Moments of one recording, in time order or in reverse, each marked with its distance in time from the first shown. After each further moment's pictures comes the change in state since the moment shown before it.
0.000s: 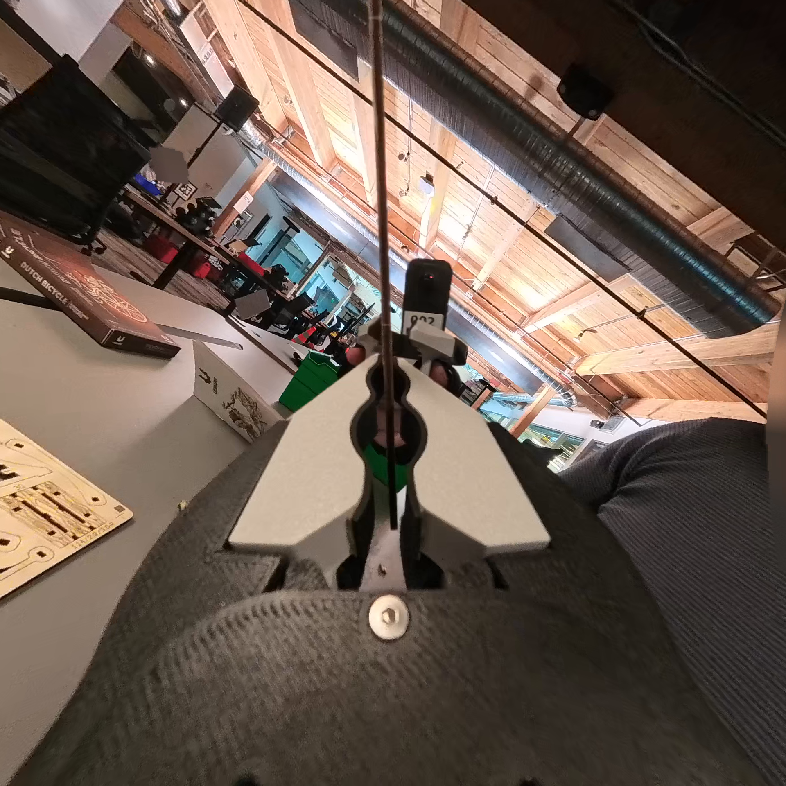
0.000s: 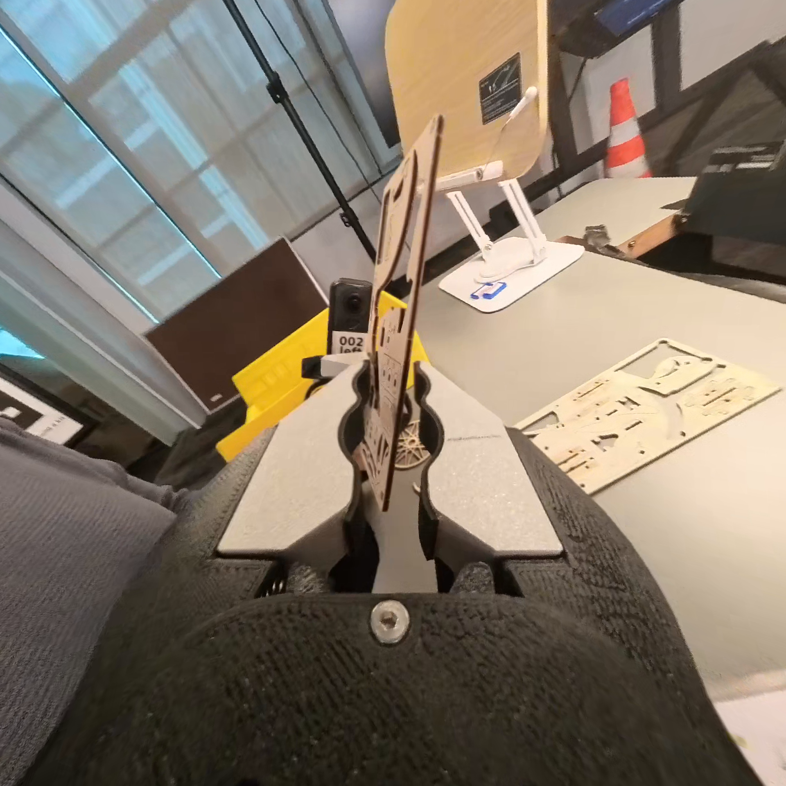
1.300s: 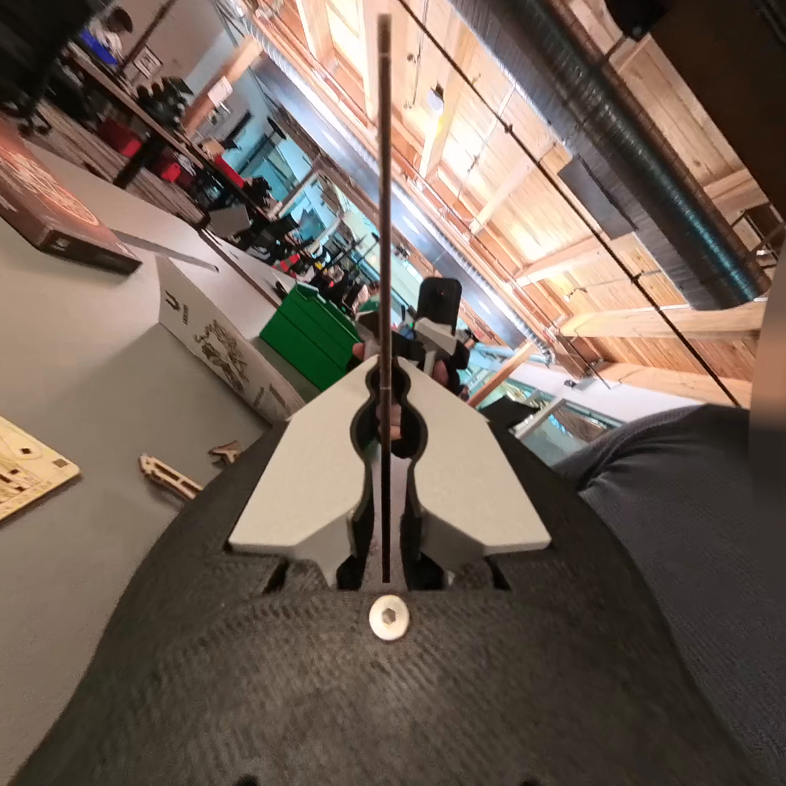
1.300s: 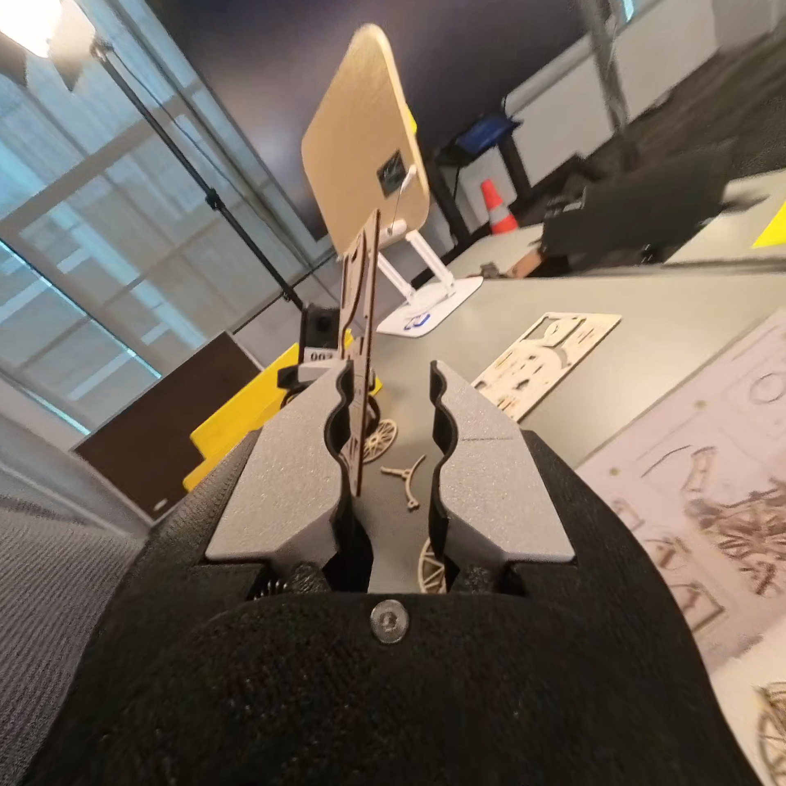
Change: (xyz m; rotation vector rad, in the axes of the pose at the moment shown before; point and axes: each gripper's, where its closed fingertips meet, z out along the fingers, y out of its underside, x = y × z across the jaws) left arm -0.007 0.038 0.019 -0.176 0.001 -0.108; right arm 0.020 0.021 -0.070 0.219 0.207 0.070
